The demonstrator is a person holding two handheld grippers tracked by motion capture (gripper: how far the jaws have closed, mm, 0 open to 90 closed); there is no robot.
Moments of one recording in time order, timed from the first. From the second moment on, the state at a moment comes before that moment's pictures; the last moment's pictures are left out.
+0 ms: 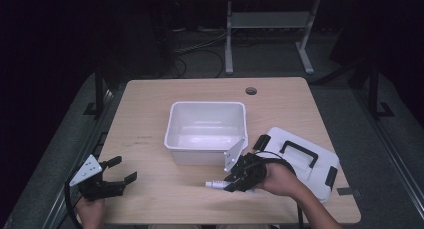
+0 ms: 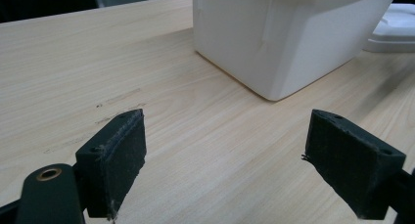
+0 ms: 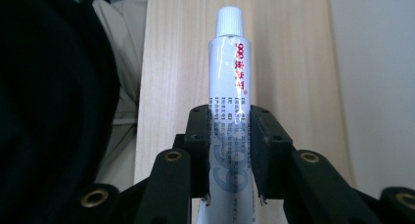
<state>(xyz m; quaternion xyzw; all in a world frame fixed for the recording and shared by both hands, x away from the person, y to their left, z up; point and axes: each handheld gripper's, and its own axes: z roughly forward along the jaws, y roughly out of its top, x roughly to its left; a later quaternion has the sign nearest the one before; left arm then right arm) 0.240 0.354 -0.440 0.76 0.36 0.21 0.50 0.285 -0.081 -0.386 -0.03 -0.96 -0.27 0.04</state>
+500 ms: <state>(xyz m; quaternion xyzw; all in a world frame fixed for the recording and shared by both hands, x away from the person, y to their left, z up) 0.241 0.352 -0.441 0.76 0.36 0.21 0.50 0.296 -0.079 -0.349 -0.02 -0.96 -0.28 0.03</state>
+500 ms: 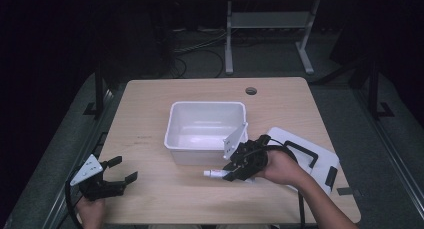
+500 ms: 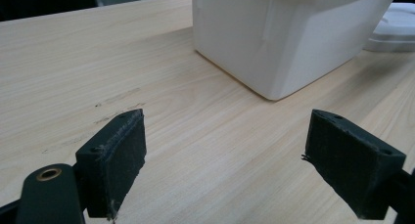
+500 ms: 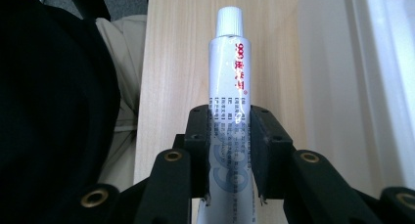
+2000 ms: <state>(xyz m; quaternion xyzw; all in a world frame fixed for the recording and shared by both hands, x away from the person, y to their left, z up) 0.245 0.351 -0.443 0.76 0.36 0.21 0.50 0.338 -0.053 -0.294 -0.01 -0.96 -0.27 0.01</state>
